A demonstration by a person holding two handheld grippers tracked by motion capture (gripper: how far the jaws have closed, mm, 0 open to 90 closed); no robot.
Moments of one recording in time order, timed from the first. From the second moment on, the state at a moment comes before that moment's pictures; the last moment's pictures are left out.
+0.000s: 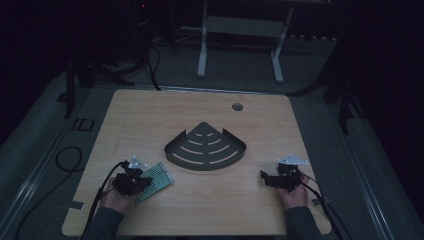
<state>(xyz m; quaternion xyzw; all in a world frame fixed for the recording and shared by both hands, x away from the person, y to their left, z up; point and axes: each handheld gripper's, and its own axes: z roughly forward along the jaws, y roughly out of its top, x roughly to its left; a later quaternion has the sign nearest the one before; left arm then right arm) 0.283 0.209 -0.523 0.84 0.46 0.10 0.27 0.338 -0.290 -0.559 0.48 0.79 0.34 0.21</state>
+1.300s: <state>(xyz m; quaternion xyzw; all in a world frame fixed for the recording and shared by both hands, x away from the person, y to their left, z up) 0.357 0.230 -0.495 0.90 0.39 0.01 0.18 0.338 -0.290 -0.559 0.48 0.79 0.33 0.21</state>
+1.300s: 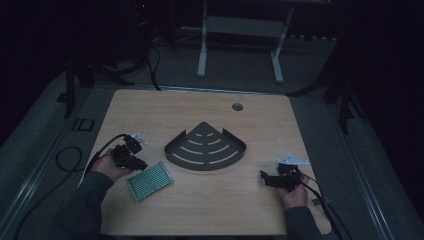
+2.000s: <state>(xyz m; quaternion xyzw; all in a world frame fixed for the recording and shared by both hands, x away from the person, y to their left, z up) 0.372 0.233 -0.507 0.91 0.38 -0.04 0.18 0.338 -0.290 -0.559 0.48 0.79 0.34 0.21</state>
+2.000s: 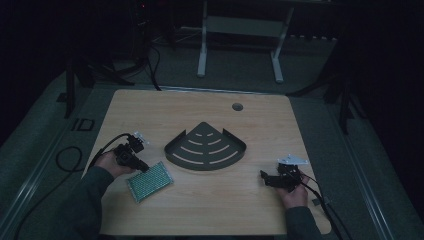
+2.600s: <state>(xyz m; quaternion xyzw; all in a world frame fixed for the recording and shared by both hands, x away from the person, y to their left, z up) 0.378 0.232 -0.516 0.90 0.38 -0.07 0.18 0.338 -0.290 -0.559 0.48 0.79 0.33 0.21</state>
